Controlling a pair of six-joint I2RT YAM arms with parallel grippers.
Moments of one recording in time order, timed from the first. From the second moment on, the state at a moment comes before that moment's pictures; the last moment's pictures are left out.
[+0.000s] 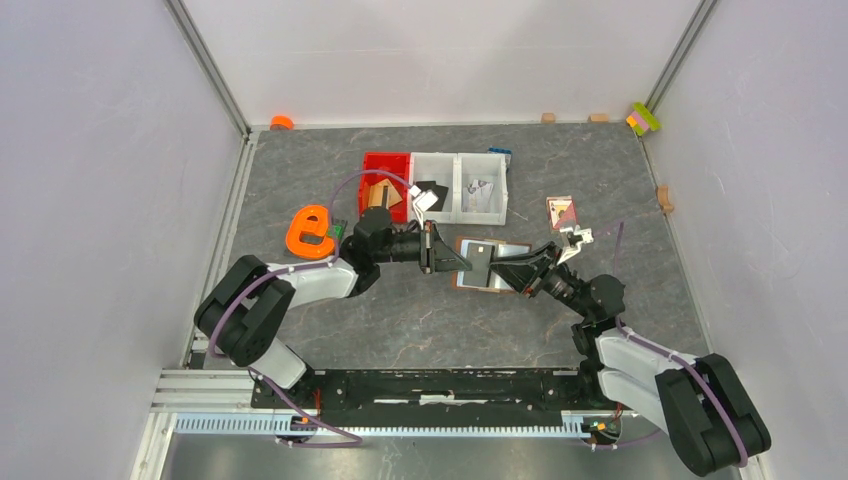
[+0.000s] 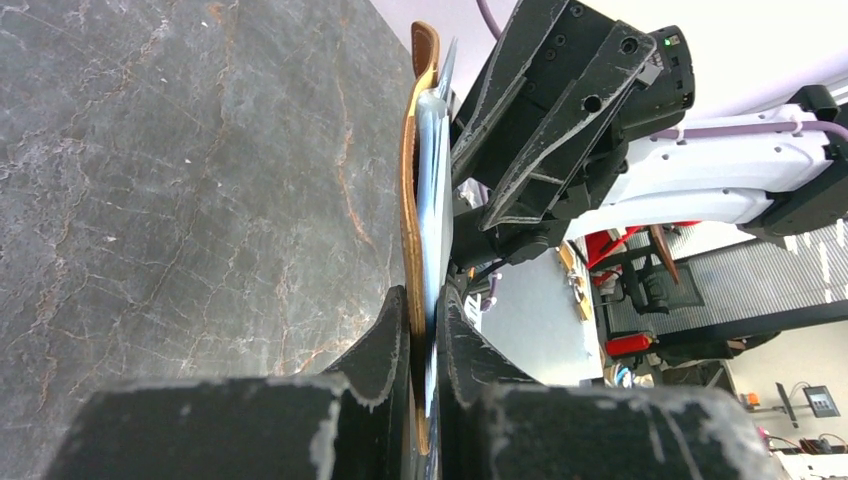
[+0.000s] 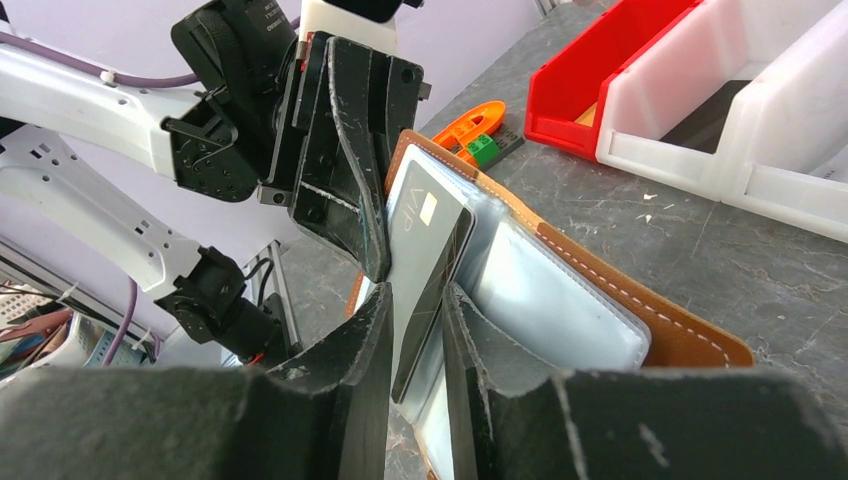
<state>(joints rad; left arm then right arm) -0.66 1.56 0.68 0.79 0.83 -0.82 0.33 1.01 0.06 1.20 -0.65 0.74</state>
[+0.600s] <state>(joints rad) -0.68 1.56 0.69 0.62 0.81 -0.76 0.35 1.15 0.10 1.15 -0.64 0.71</state>
